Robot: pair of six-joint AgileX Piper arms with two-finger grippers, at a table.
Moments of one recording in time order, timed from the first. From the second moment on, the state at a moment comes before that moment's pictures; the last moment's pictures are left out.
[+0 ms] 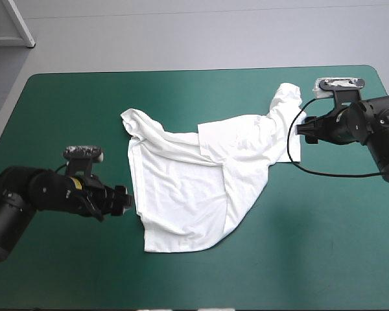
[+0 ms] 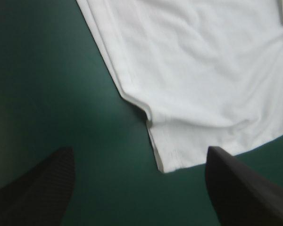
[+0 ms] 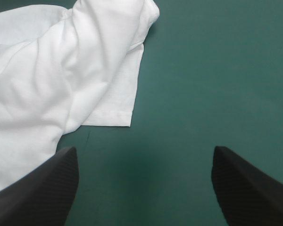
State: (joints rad) left arm -0.30 1.08 -0.97 -0.21 1.10 -0.10; right arm 0.14 1.41 -1.40 -0.12 0.99 0.11
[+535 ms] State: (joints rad) left arm -0.53 1.30 -0.69 -0.23 0.61 -0.23; right arm 0.14 1.41 -1.40 -0.09 0.99 0.10
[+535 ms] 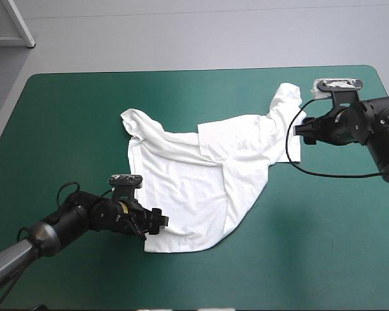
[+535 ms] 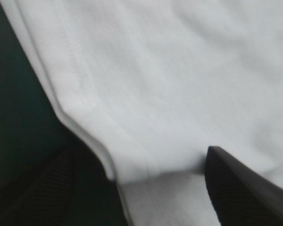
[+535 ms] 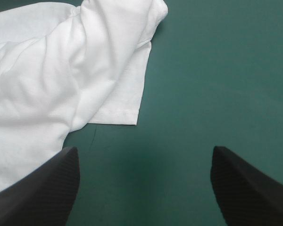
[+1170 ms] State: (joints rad) left arm -0.64 1.40 -0.71 -0.19 0.49 -0.28; right arm 0.14 1.63 -1.40 -0.09 0.92 0.10
